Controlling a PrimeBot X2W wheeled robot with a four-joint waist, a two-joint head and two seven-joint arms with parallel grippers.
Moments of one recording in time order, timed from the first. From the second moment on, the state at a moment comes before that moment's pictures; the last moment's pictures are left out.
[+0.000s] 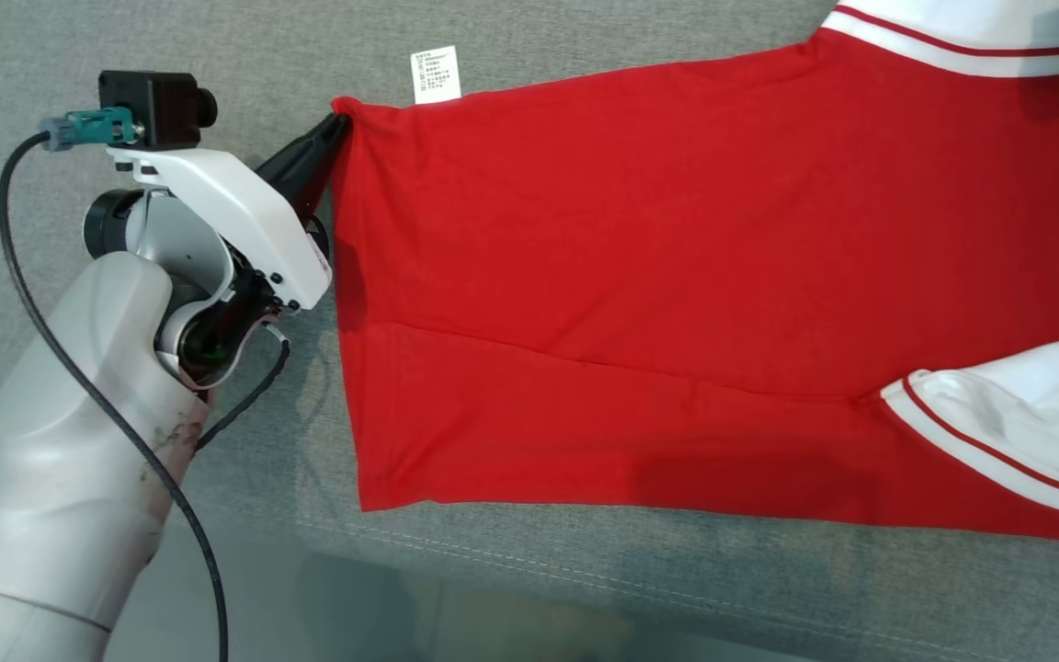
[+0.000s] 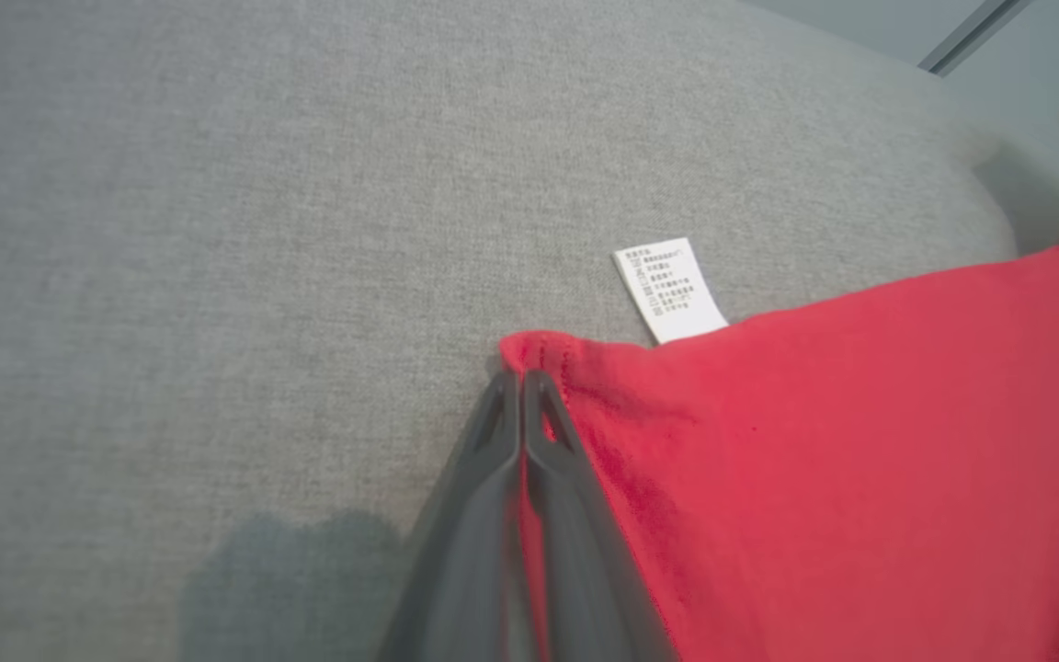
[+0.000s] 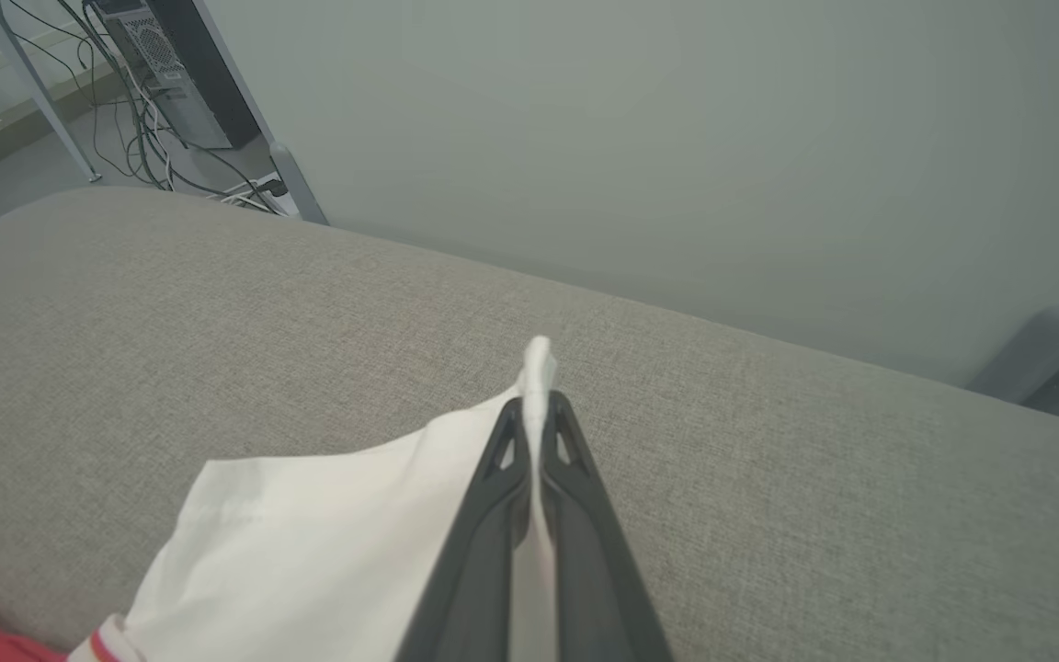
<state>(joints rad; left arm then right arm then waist) -0.87 0.28 -0.53 0.60 -0.91 -0.12 0.17 -1.35 -0.52 0.81 0.81 0.85 0.13 0.08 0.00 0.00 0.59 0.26</state>
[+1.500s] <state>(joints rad) -0.29 0.53 -0.40 0.10 -1.06 0.05 0.11 -0.53 -0.88 0.78 0.04 0.93 0.13 -0.25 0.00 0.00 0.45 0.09</state>
